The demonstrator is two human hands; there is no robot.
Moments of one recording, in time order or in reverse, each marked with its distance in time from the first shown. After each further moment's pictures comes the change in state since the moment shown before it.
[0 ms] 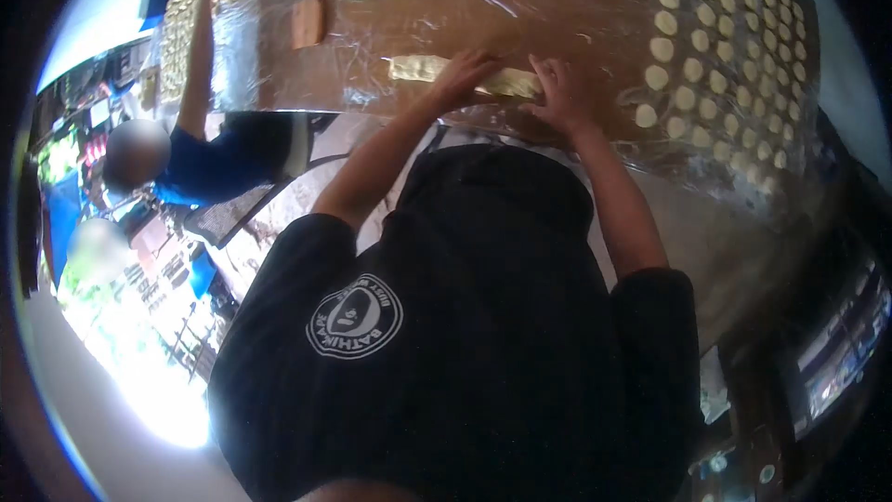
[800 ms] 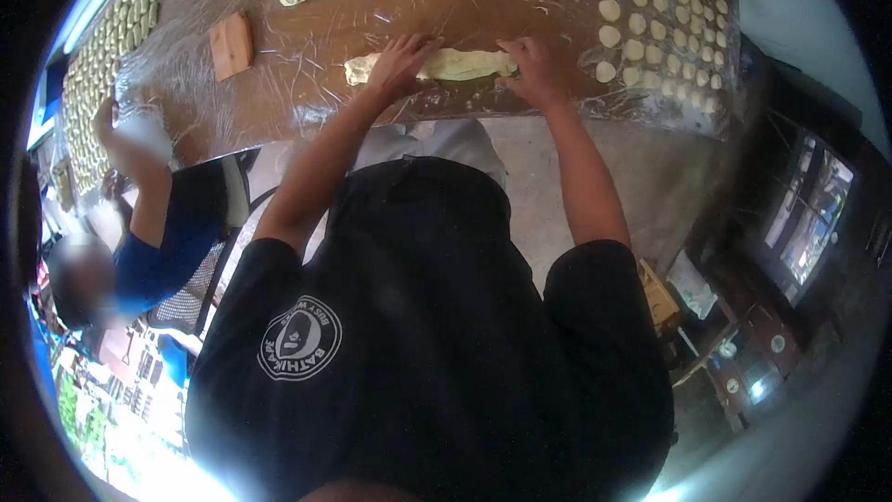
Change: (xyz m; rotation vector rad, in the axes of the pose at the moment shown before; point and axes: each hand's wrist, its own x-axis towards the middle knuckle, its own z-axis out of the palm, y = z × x) left_hand -0.028 -0.050 -0.029 -0.023 -0.052 0.039; right_hand 0.011 -0.044 -0.008 -0.020 -0.037 0.259
